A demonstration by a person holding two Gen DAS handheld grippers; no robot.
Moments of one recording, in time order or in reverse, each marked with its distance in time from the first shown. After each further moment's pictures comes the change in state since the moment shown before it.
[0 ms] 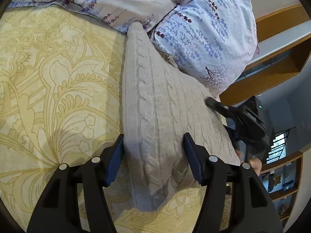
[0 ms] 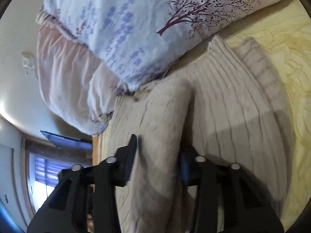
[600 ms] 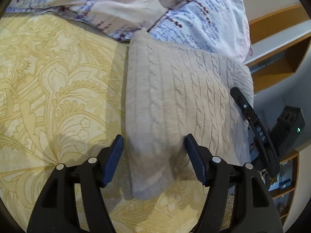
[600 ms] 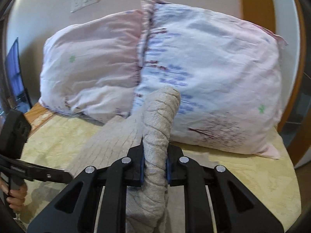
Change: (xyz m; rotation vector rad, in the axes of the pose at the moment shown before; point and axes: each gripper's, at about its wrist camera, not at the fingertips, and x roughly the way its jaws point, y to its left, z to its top) left arm -0.015 -0.012 0.001 0.021 -0.001 -0.035; right arm -0.044 0.125 -0.061 -0.835 -0.434 -0.511
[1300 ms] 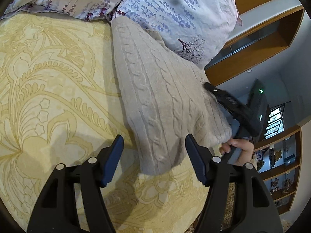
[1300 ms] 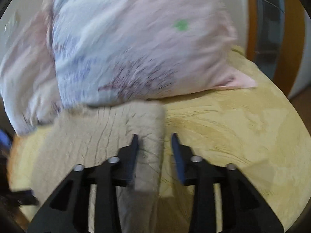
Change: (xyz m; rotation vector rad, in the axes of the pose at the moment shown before) left arm 0.026 -0.026 -0.023 0.114 0.111 -0.022; right arm 0.007 -0.137 -0.064 0.447 0.177 -0.107
